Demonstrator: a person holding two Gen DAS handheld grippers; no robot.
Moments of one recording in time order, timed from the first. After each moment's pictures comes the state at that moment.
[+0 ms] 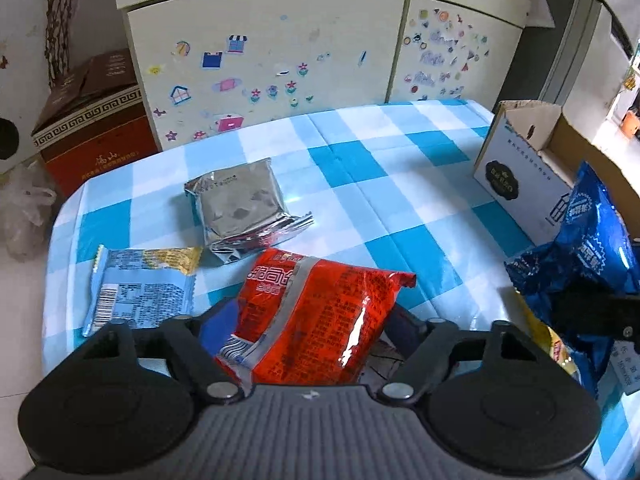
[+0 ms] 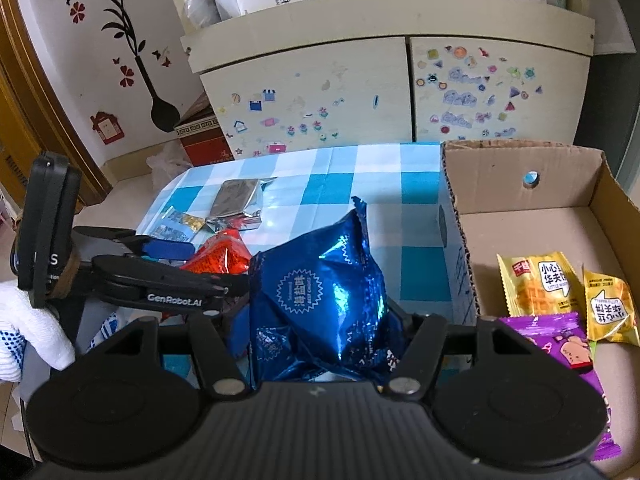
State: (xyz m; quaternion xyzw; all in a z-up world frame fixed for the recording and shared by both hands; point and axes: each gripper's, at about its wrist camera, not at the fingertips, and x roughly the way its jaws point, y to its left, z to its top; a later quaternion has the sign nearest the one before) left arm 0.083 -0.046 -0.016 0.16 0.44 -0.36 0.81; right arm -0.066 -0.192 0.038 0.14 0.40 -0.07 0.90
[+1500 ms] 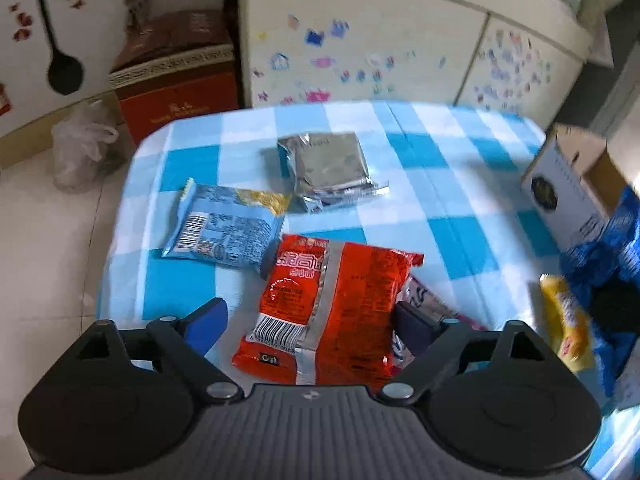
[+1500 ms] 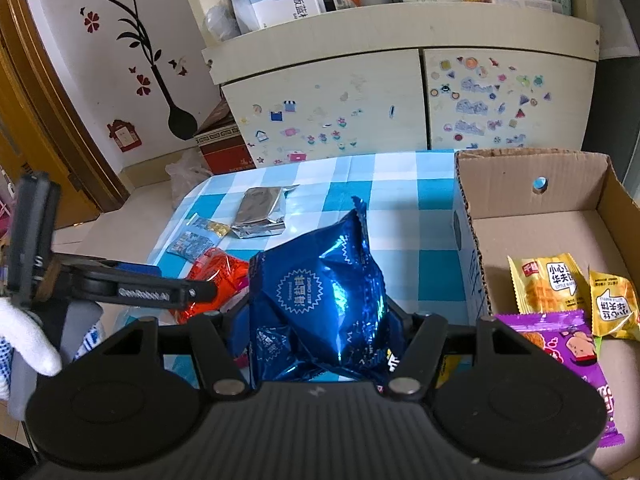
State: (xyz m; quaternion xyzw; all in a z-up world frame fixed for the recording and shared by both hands) left arm 0.082 0.000 -0.007 0.12 0.49 -0.28 0.82; right arm -0.075 -0.185 0.049 0.15 0.38 -0.05 0.91
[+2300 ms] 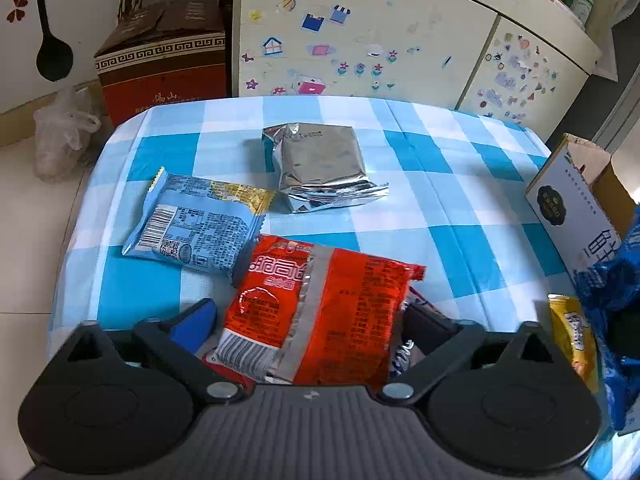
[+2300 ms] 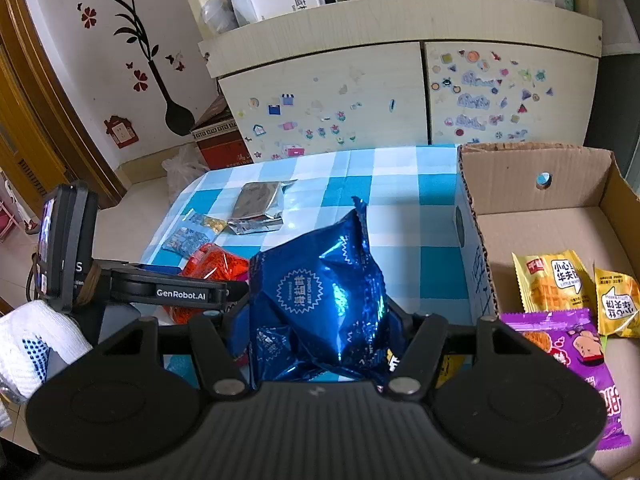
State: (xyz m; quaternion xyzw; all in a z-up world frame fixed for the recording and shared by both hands) left arm 0.091 -0.008 -0.028 0.07 0.49 -0.29 0.82; right arm -0.068 -0.184 0.044 0.15 0.39 -0.05 0.91
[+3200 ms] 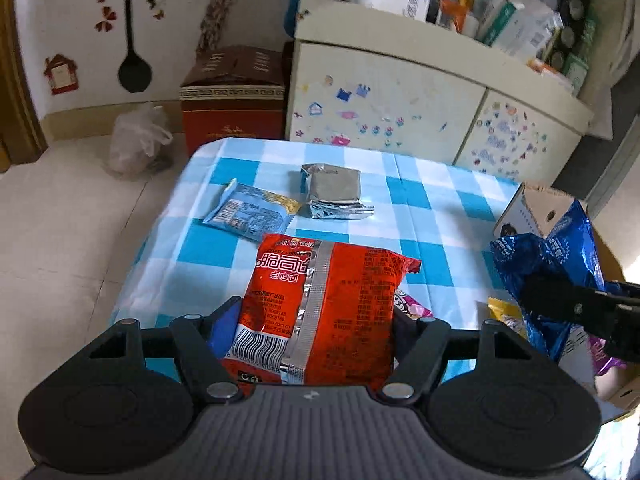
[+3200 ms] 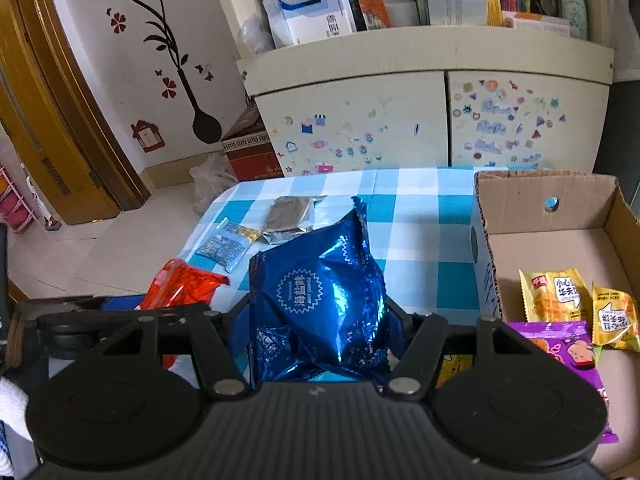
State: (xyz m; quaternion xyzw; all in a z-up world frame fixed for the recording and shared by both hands) left arm -0.001 0.031 0.047 0.02 0.44 -0.20 0.88; right arm -0.088 -0.172 0.072 0.14 0.37 -0.02 0.92
